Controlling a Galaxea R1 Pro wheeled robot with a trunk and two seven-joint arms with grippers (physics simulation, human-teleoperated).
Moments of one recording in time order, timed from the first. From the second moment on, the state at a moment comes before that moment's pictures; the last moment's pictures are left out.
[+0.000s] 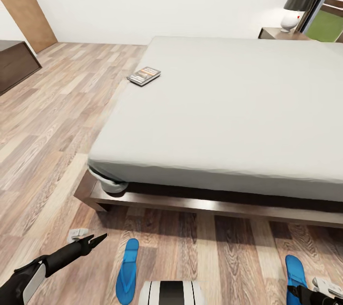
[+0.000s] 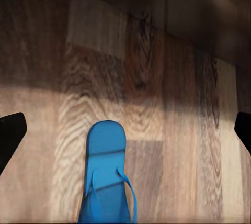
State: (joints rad) left arm -0.45 0.31 0.16 -0.55 0.31 0.14 -0.90; right arm -0.42 -0.42 -0.23 -0.26 -0.23 0.22 0.32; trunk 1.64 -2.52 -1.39
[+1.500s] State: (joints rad) left arm -0.45 0.31 0.16 -0.55 0.30 0.14 -0.89; right arm -0.42 -0.42 -0.23 -0.26 -0.16 0.15 0.11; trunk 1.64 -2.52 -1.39
